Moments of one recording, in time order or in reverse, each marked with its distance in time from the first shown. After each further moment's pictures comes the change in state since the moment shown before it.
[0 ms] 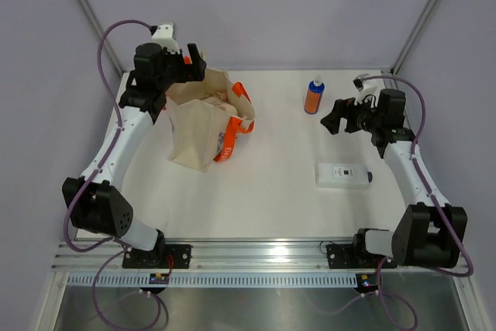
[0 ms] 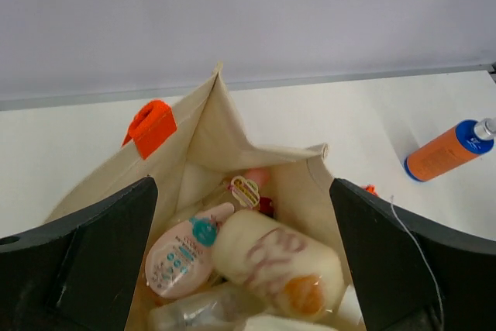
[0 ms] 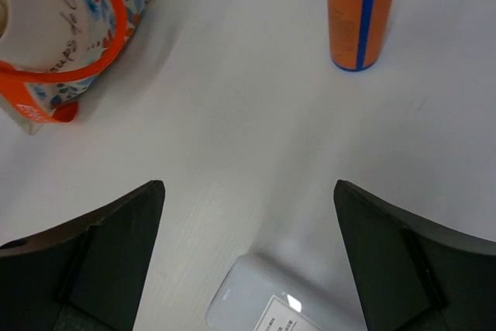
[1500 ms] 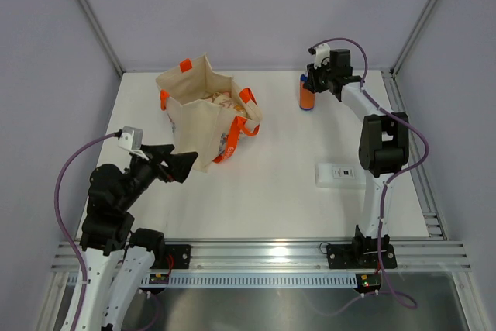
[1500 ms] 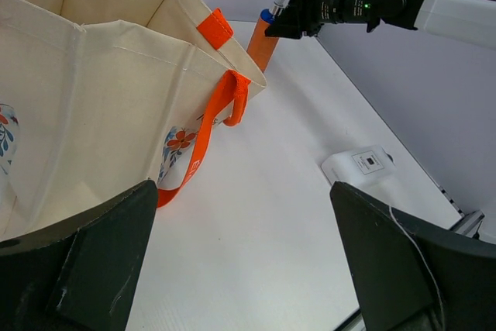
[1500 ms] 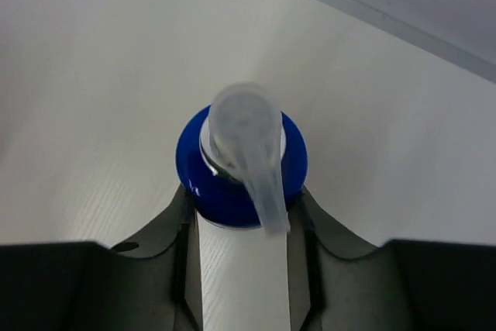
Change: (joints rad) left arm 0.006 -1.135 -0.782 -0.171 0.296 -0.231; right arm 0.183 0.898 0.812 0.003 0.341 -0.188
